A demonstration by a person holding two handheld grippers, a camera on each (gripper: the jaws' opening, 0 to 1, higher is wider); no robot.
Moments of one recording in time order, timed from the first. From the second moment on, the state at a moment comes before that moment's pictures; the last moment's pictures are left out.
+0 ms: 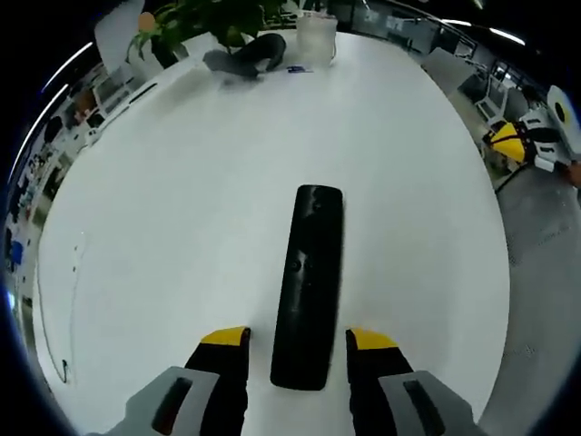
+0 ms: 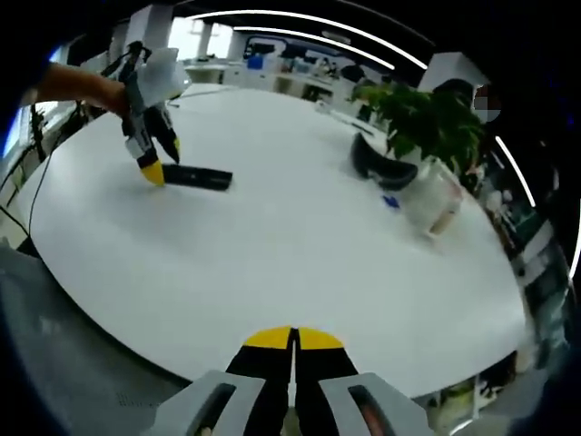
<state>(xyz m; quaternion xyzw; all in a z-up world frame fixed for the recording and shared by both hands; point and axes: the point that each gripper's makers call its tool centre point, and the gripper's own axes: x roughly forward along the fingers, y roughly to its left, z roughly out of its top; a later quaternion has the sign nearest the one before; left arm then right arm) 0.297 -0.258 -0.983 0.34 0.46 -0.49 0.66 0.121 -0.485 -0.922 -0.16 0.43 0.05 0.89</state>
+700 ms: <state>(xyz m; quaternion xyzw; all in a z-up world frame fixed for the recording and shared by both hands) 0.280 -0.260 -0.981 0.34 0.44 -0.49 0.67 0.121 -0.482 -0.917 -0.16 0.41 0.06 0.89</state>
